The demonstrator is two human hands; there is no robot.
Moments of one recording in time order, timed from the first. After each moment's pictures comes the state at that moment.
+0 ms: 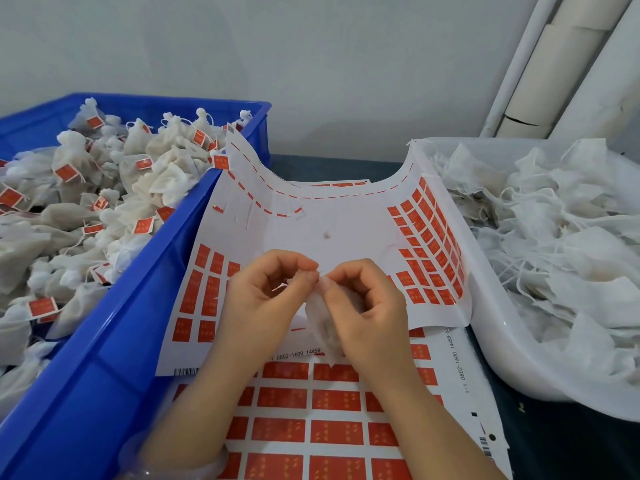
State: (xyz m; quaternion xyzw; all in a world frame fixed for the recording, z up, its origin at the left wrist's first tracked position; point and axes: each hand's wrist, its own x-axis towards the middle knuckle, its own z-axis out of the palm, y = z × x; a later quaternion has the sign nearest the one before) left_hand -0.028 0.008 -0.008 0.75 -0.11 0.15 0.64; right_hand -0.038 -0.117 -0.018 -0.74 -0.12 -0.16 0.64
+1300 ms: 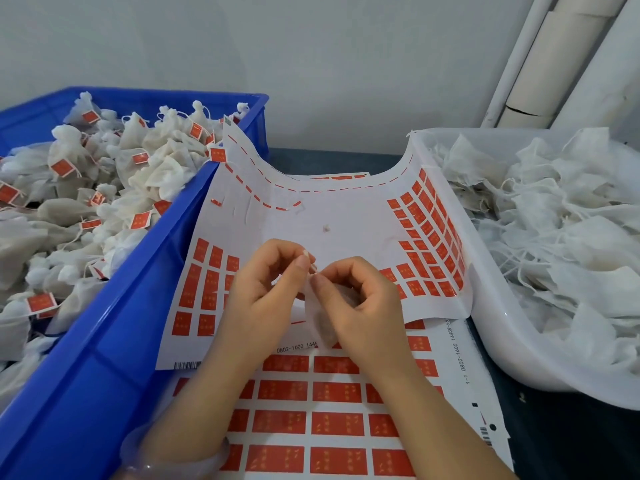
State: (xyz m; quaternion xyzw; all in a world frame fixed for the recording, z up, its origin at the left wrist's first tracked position) left_hand -0.028 0.007 -0.009 0.75 -0.13 0.13 0.64; right_hand -0.036 -0.115 -0.020 -0.76 -0.12 -0.14 0.62
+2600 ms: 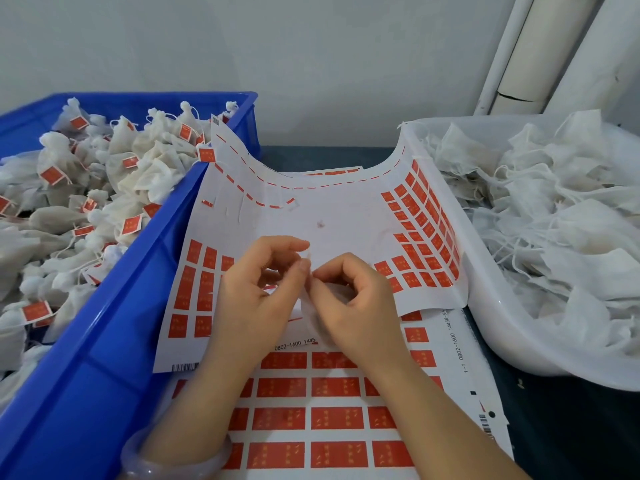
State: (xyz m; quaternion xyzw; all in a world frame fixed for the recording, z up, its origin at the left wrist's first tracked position) left_hand -0.029 0.008 -0.010 0.80 -0.16 0.22 0.53; right_hand -0.036 -0.114 -0.020 -0.77 -0.13 -0.14 0.61
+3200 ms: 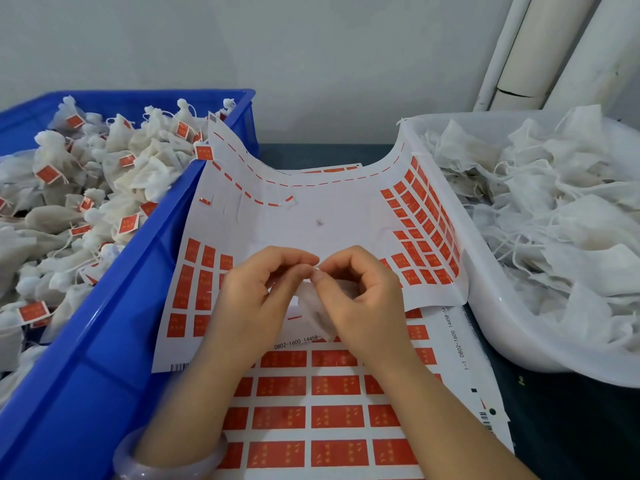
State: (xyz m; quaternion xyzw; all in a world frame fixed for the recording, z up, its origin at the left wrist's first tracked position) left_hand -0.030 0.012 -0.008 0.83 -0.18 0.17 0.49; right_hand -0.036 -0.118 -0.020 -0.75 -0.14 -0.18 0.62
